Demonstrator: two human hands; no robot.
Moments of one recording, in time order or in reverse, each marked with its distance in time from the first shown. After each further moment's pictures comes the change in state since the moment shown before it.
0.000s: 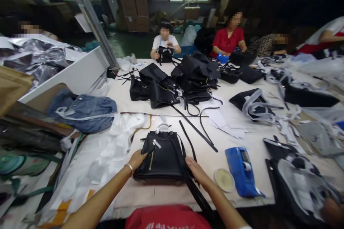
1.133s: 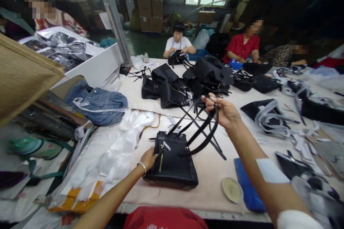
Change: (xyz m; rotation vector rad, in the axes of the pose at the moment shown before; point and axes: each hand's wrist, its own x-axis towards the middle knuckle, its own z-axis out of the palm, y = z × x) left_hand -0.010 0.007 0.001 0.343 0.131 0.127; right_hand 0.079 -0.241 -0.102 0.724 -0.107 -0.425
